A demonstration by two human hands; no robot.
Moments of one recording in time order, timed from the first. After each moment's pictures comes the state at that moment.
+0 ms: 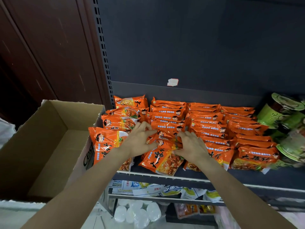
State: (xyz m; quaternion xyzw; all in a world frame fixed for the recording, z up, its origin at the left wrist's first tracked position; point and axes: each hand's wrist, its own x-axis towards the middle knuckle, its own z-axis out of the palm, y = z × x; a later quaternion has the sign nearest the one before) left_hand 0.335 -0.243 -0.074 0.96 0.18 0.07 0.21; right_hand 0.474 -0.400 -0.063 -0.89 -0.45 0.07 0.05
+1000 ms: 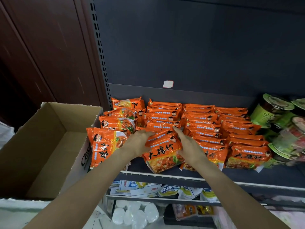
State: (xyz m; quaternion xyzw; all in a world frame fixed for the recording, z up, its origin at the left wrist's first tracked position) left_hand 0.343 -0.262 -0.069 0.95 0.23 -0.02 0.20; right_hand 0.473 -0.422 -0.070 -0.88 -0.43 0.13 0.15
